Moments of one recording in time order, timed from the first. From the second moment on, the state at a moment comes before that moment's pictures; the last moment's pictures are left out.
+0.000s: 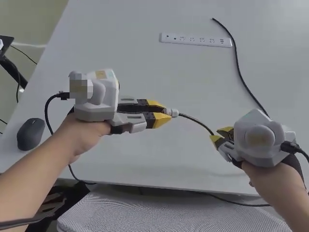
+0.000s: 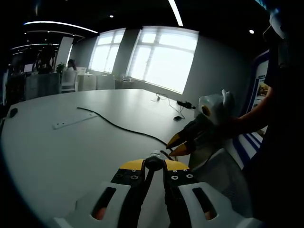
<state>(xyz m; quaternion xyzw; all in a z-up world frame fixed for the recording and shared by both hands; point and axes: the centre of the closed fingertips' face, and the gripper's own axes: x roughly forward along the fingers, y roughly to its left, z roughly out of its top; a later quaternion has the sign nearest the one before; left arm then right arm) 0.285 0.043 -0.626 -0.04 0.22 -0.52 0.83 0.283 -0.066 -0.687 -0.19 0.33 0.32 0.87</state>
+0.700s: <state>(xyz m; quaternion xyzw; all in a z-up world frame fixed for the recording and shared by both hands) 0.281 0.048 -0.624 -0.03 0.22 -0.52 0.83 0.286 0.015 -0.642 -0.29 0.23 0.43 0.82</state>
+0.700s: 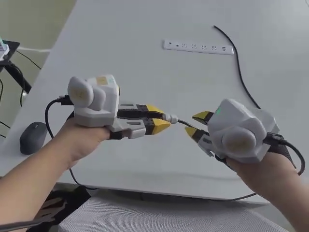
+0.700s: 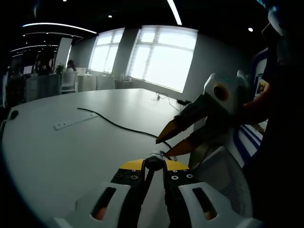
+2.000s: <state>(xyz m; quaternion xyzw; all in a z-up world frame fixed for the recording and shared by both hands) 0.279 0.045 -0.624 -0.03 0.21 -0.52 0.83 0.292 0.011 -0.658 -0.27 0.26 0.41 0.83</state>
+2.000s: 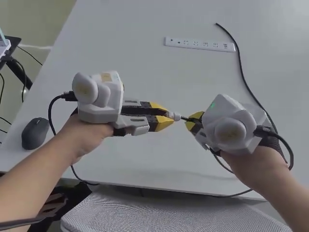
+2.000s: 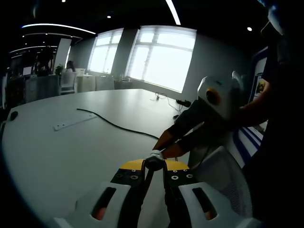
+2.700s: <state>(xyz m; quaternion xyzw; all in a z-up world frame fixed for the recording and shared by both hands) 0.279 0.051 -0.620 -0.03 0.21 -0.52 0.83 0.301 -0.031 -0.689 -0.16 0.34 0.32 0.87</state>
